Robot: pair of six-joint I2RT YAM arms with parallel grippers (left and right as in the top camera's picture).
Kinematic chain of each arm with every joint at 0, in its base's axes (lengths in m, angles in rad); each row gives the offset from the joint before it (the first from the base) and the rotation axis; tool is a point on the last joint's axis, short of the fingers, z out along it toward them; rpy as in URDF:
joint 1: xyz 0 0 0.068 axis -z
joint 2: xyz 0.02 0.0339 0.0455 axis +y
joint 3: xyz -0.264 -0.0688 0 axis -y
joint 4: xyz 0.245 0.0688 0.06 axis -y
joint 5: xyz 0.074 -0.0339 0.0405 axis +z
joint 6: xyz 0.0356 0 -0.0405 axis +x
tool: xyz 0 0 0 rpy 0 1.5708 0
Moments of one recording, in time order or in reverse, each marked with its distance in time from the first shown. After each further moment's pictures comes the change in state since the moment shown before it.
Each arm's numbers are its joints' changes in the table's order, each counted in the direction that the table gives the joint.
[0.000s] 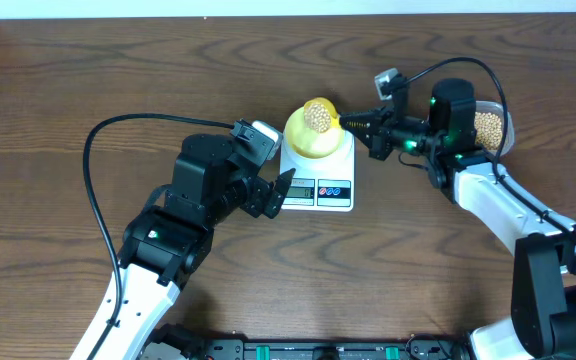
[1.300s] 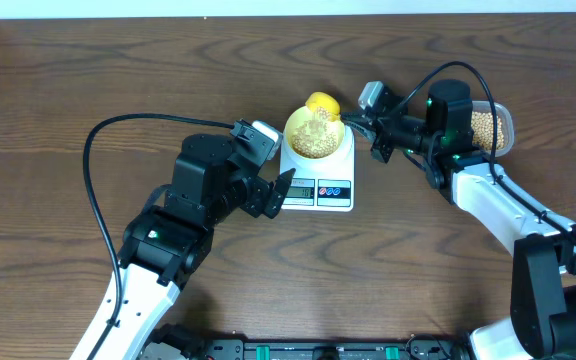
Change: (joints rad) left arm 0.000 0.000 0.000 0.000 0.000 0.000; right arm -0.010 0.000 0.000 -0.010 -0.082 -0.659
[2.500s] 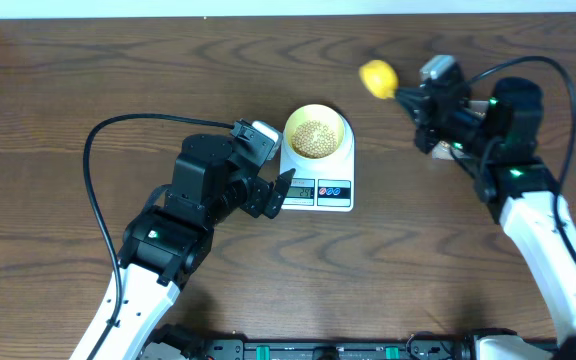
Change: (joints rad) left arm 0.000 0.000 0.000 -0.002 0.000 0.000; right arm 0.159 -0.332 0.000 -0.268 -0.209 0.259
